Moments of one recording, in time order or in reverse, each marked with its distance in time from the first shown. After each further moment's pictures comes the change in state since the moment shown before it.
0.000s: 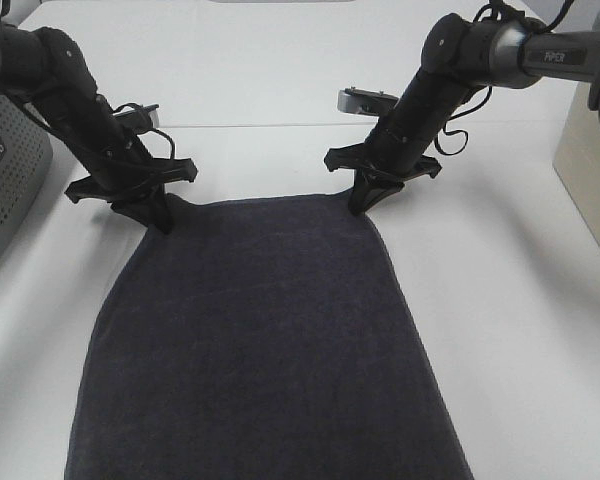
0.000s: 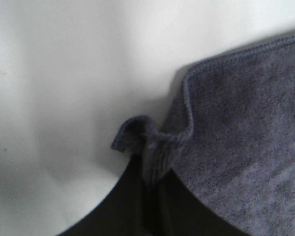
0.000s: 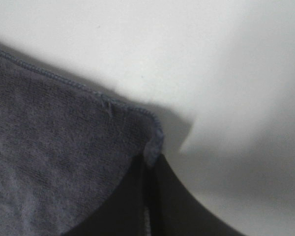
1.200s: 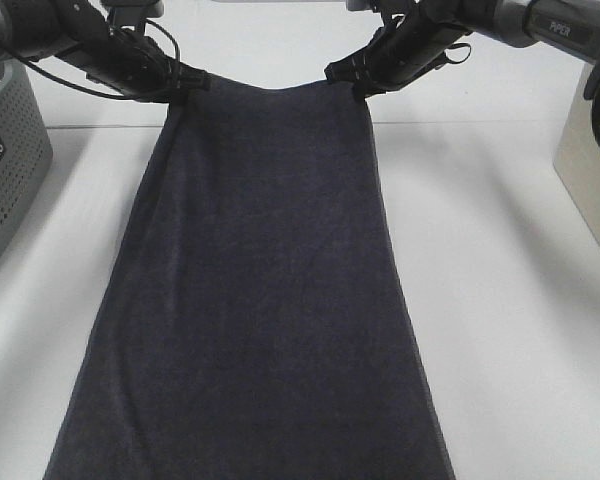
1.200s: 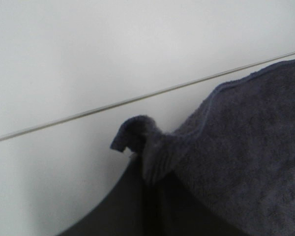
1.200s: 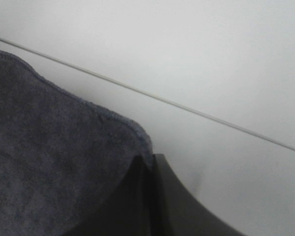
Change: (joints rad) left arm -0.022 0.036 -0.239 -0.009 -0.512 0.204; right arm 0.001 0.018 -0.259 -0.168 -0.356 0.033
